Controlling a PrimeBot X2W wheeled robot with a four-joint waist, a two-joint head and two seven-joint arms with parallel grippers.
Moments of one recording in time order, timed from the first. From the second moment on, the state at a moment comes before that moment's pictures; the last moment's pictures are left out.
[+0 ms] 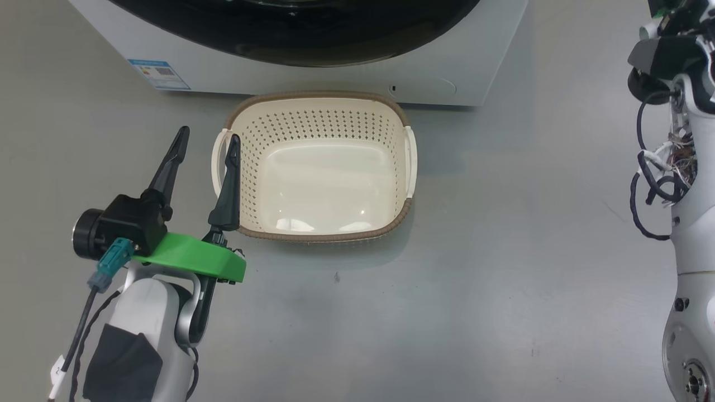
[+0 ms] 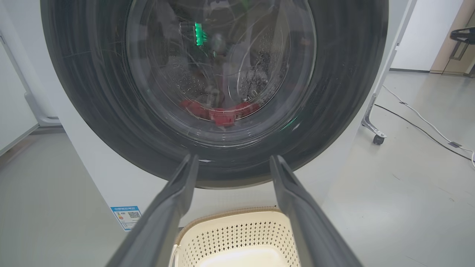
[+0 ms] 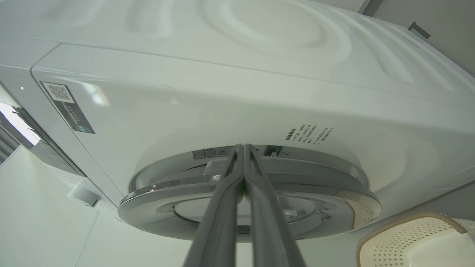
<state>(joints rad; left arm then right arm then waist) -0.39 0.06 -0.23 0.25 -0.33 -0.05 -0.25 -0.92 -0.13 -0.05 0.52 1.49 0.07 0.30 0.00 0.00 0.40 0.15</state>
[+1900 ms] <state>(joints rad) -0.45 0.02 -0.26 0.24 -0.33 -0.08 -0.25 -1.31 -0.21 0.04 0.78 1.50 0.01 0.56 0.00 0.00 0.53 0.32</state>
